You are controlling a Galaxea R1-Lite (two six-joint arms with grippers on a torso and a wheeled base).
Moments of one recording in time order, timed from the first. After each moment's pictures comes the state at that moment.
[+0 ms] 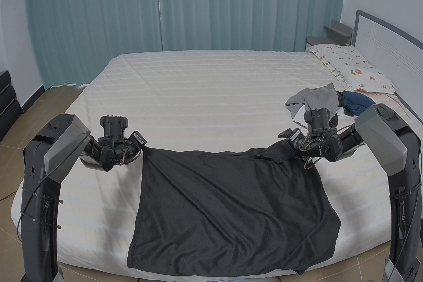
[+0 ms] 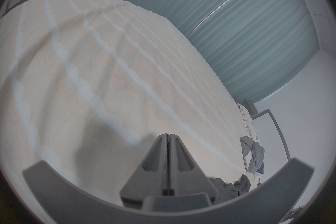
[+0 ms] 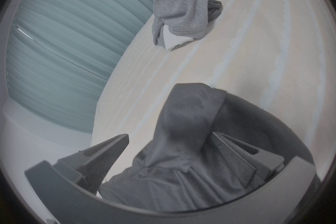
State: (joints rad) left arm -0.07 2.56 -1.49 -0.54 -0.11 -0.85; right arm 0.19 2.50 -1.53 -0.39 0.03 0.97
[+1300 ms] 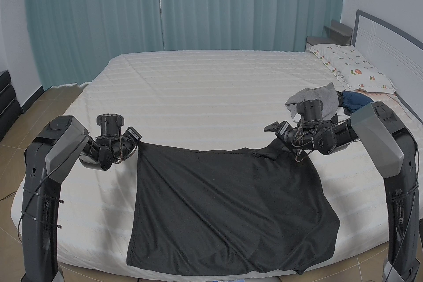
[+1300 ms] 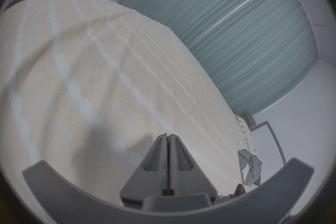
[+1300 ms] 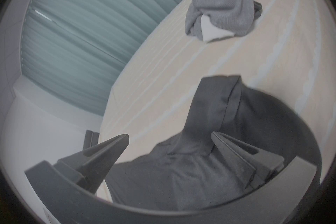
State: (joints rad) left arm -0.04 2.60 -1.53 -0.60 -0.06 -0.89; right arm 0.24 2.51 -1.65 -0.28 0.12 0.85
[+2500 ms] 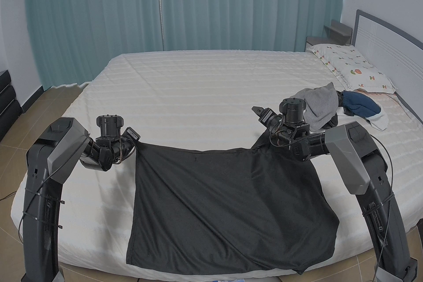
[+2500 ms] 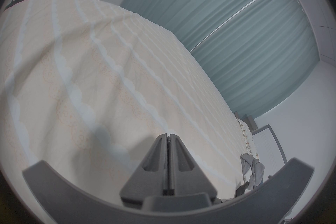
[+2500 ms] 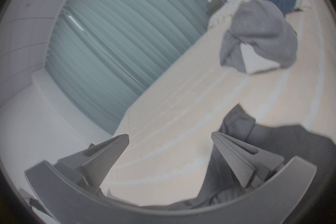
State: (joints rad) left arm -0.03 2.62 -1.55 -0.61 -0.04 -0.89; right arm 0.29 2.77 -2.00 -0.61 -0.05 0.71
